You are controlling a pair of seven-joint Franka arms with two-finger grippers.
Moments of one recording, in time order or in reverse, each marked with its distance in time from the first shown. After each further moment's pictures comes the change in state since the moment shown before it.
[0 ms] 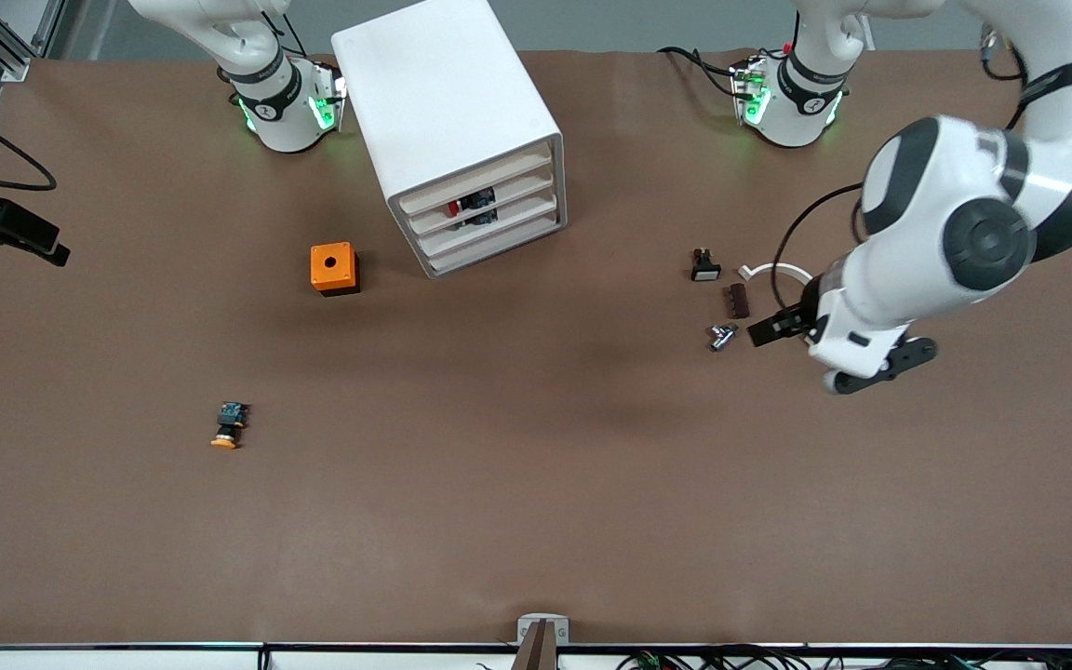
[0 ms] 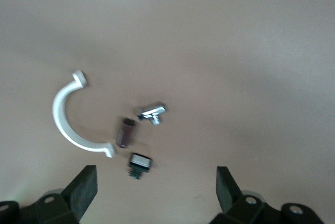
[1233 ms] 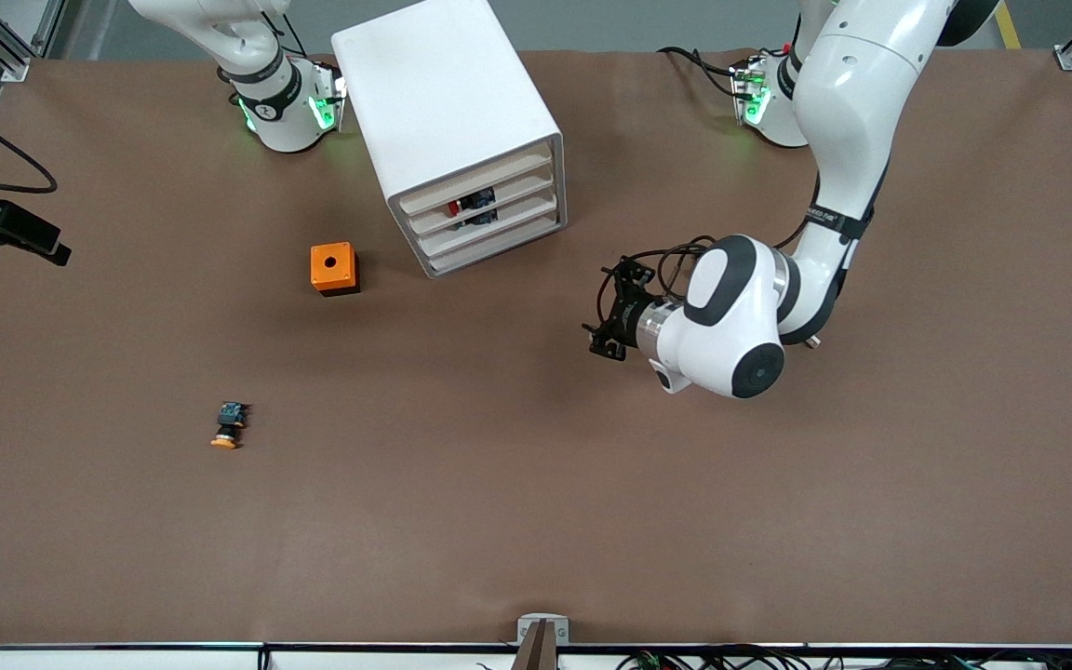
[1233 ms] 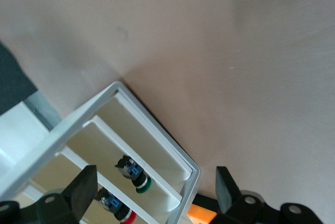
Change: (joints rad) left arm -0.191 0.321 -0.002 0.096 -0.582 0.001 -0.935; right arm -0.003 0.000 -0.004 -0.009 0.000 -0.007 0.018
